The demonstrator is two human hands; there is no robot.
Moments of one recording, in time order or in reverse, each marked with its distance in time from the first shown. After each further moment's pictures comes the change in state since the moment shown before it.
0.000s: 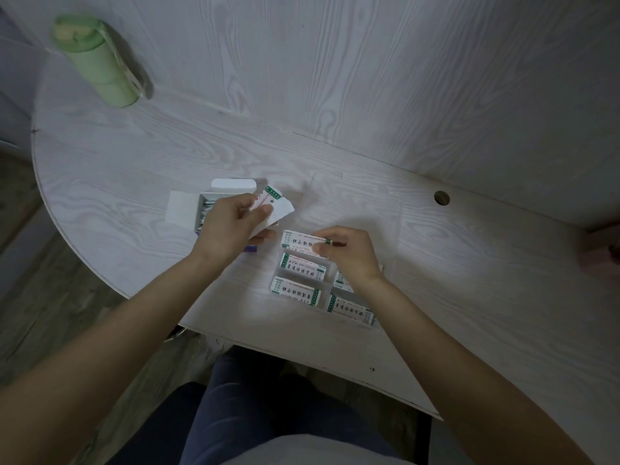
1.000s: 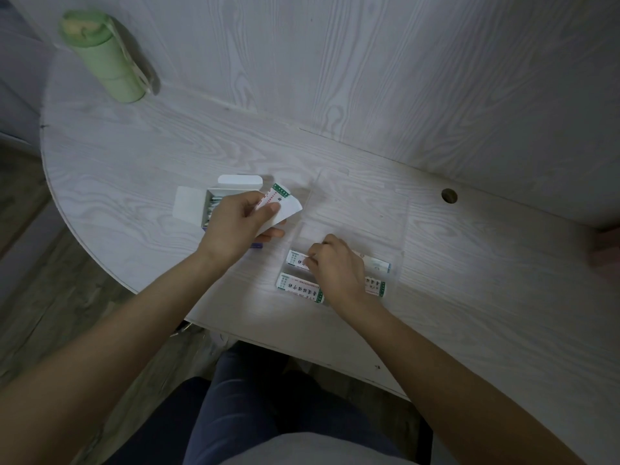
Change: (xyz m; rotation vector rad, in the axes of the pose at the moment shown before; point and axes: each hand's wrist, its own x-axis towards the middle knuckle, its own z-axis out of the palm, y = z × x) left_hand -0.002 -0.003 -0.003 -0.006 -0.034 0.027; right_hand -0.010 0.014 0.031 -1.040 -0.024 -0.278
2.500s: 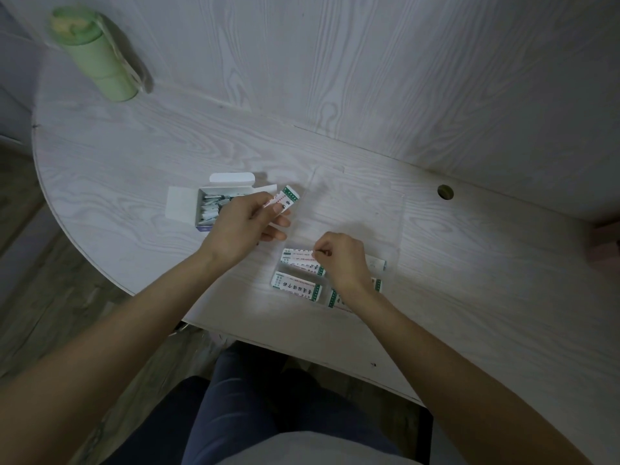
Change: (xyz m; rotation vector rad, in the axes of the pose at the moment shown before) left_hand 0.006 -0.004 0.012 0.099 -0.091 0.049; right_hand 0.002 0.019 -0.004 0.496 0.086 0.121
